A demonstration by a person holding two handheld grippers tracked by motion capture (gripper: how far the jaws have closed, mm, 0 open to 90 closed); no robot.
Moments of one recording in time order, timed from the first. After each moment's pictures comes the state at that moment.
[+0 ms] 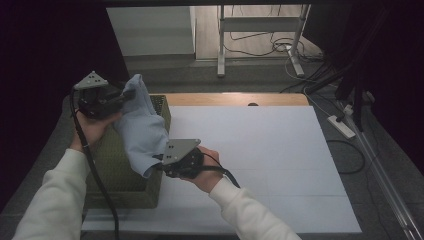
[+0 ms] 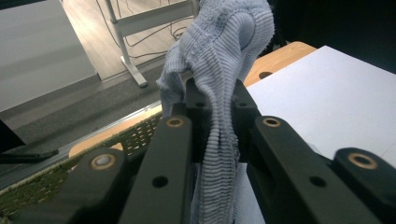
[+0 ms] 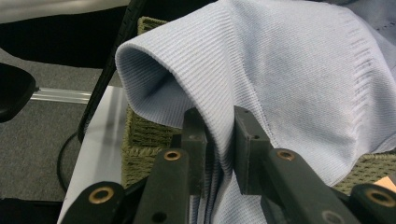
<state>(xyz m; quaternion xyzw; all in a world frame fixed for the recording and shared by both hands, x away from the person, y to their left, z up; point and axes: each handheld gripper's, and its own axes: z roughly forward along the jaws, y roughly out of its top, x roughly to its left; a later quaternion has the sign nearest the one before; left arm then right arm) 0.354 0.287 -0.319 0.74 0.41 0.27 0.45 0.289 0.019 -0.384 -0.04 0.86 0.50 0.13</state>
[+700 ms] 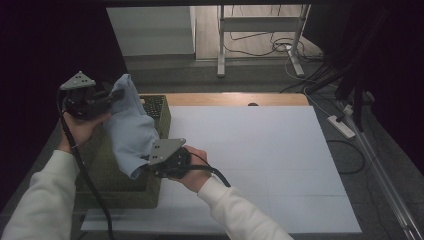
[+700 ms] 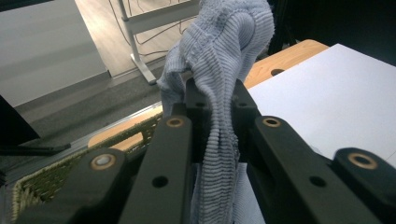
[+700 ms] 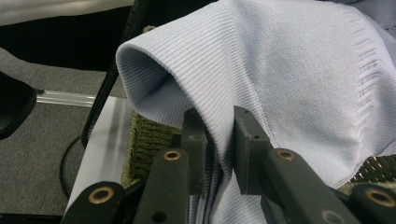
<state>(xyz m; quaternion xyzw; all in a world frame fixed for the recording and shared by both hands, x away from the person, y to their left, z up) 0.347 0.311 -0.318 0.74 0.42 0.28 0.44 0.287 0.047 -0.385 -0.05 0.86 0.50 0.12</state>
